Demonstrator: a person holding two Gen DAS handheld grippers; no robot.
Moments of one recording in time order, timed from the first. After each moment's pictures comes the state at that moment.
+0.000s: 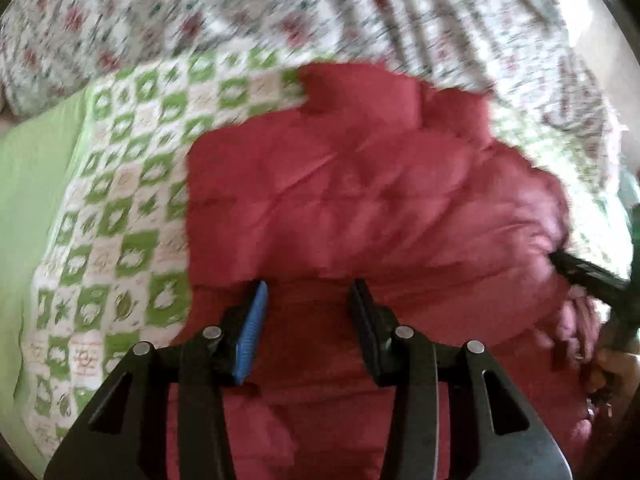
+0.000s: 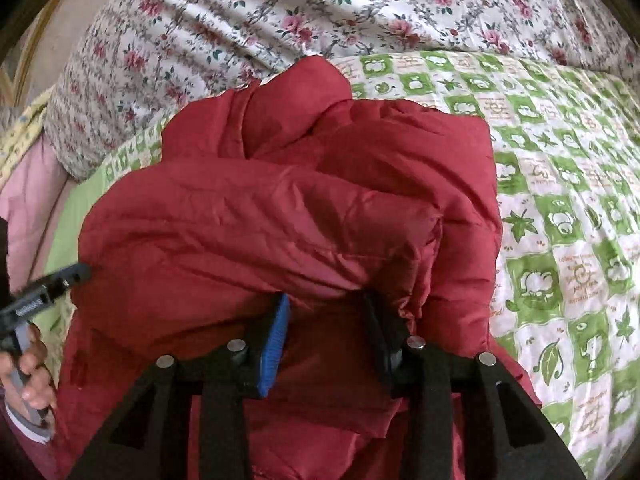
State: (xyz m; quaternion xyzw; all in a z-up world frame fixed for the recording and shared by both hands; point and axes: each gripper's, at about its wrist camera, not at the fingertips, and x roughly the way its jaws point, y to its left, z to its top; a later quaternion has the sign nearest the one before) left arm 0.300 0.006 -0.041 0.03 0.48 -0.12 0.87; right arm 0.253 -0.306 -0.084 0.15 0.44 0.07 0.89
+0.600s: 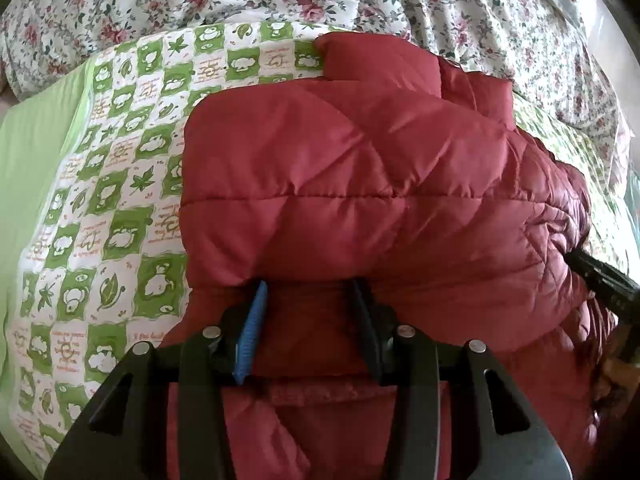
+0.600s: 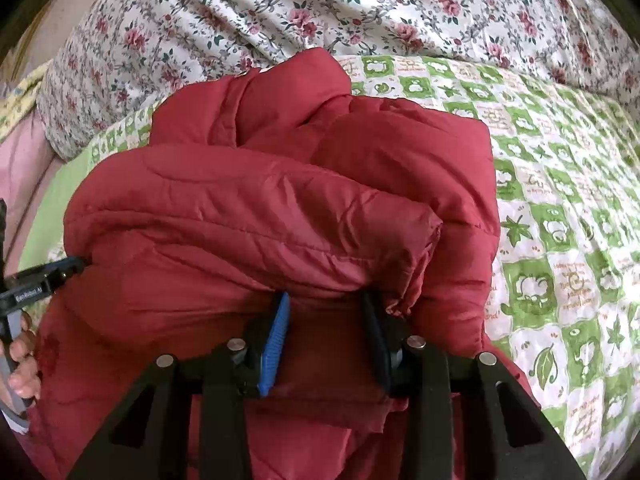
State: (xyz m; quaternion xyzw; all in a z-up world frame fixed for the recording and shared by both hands) left arm 0.308 0.010 -0.061 0.02 0.49 -0.11 0.87; right arm 0.253 -0.293 -0.093 0.11 0.43 0.05 0.89
